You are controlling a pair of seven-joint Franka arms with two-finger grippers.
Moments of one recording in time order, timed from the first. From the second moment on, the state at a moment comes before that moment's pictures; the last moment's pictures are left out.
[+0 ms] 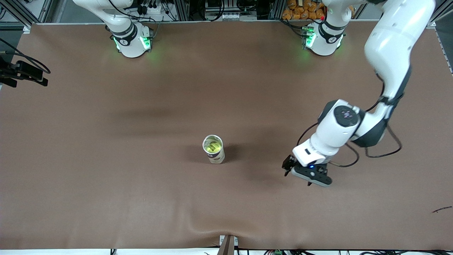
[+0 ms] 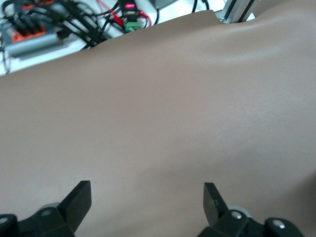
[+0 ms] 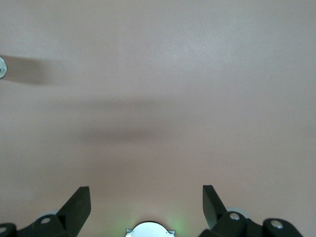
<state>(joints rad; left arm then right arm) 0.18 0.65 -0.62 -1.59 0.44 2.46 -0.24 -0.03 -0.01 -0.06 -1.53 0.02 1.40 -0.11</state>
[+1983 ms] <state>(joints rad) 0.01 0.05 -0.01 -1.46 -0.03 1.48 -0.07 -0.04 0.00 -0.08 -1.50 0.02 1.40 -0.10</state>
